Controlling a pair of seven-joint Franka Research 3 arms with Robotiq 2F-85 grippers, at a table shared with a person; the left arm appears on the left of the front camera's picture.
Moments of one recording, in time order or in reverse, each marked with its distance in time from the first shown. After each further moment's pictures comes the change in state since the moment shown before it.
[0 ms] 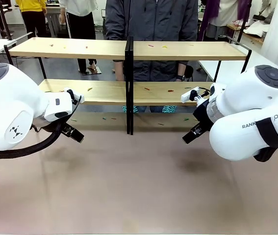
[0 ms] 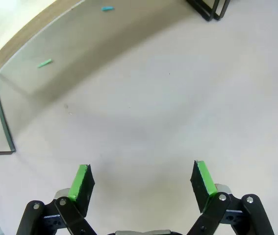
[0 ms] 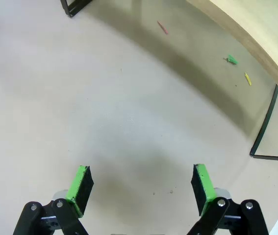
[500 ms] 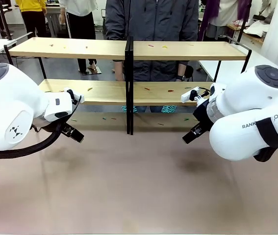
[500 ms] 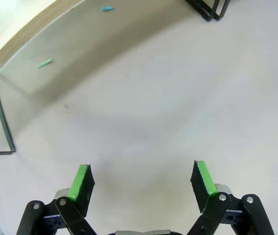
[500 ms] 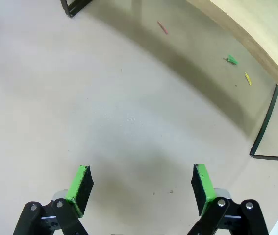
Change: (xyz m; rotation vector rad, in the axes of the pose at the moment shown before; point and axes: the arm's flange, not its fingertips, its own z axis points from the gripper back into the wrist) left arm 0.000 0.000 0.000 0.000 0.000 0.000; right arm 0.000 0.000 0.000 0.000 0.000 0.000
